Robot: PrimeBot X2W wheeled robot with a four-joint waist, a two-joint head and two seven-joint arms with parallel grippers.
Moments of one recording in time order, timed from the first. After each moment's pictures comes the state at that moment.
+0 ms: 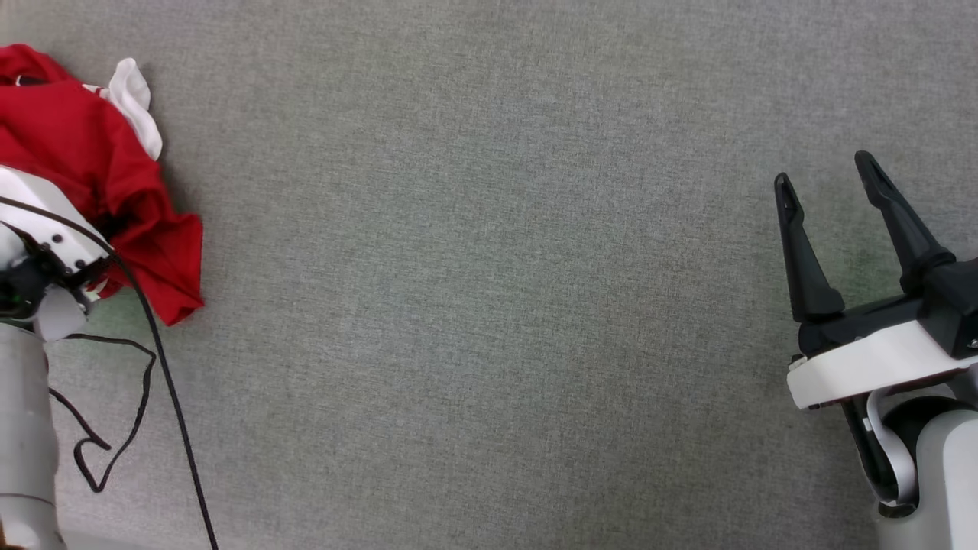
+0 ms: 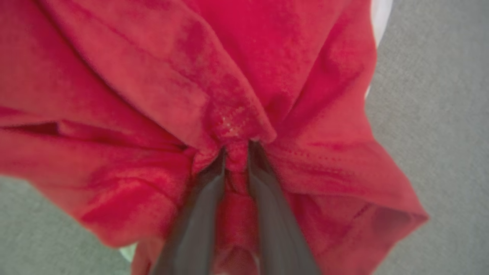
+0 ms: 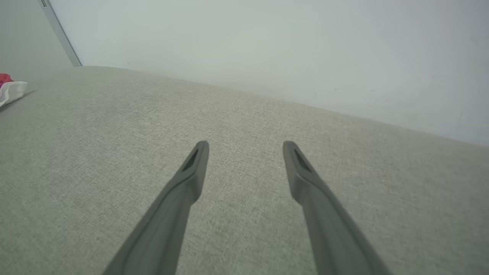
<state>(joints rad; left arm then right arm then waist) -0.85 0.41 0.17 0.87 -0.62 -0.06 0.71 -0.26 -0.12 0.02 -0.21 0.02 0.13 0.05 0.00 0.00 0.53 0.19</state>
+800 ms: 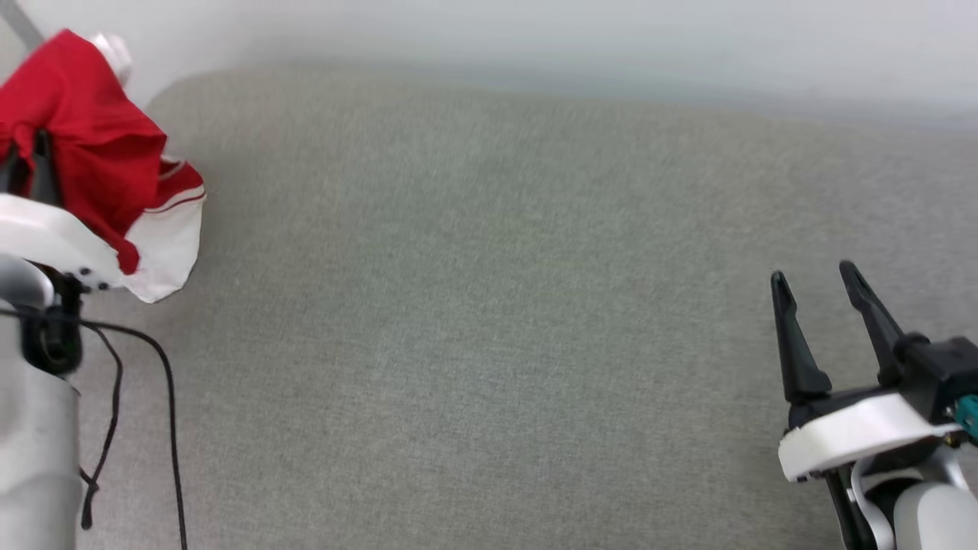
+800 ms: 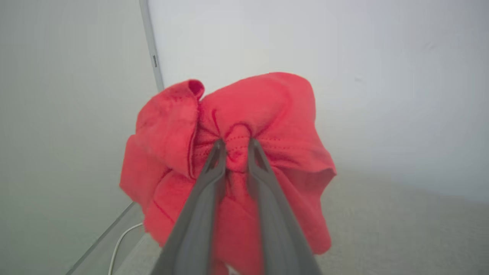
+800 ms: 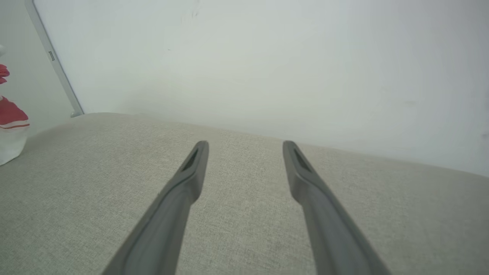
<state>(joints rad) -0.71 0.43 0.08 0.66 -0.41 -0.06 -0.07 -0.11 -0.06 -0.04 -0.11 0.06 0.13 -0.02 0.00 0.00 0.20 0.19</state>
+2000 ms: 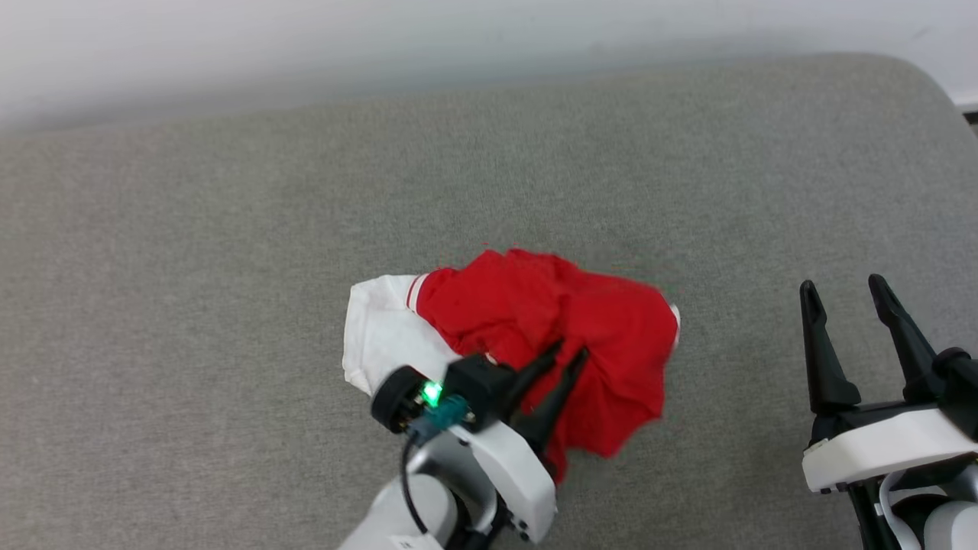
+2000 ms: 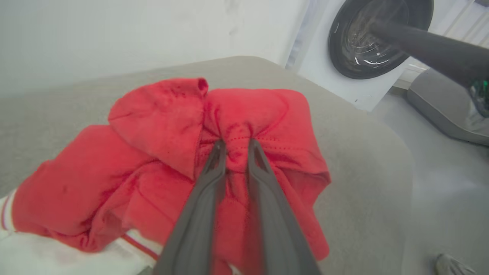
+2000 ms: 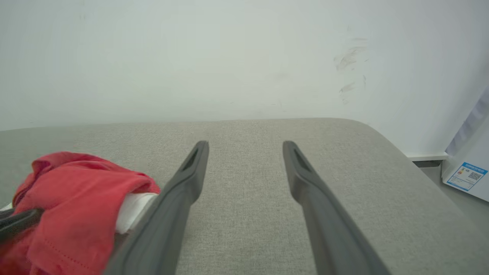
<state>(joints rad) -0.34 0.08 -0.57 0.22 -0.34 -0.12 -0.08 -0.04 -0.05 -0.09 -0.17 0.12 0.13 0.01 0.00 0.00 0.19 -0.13</state>
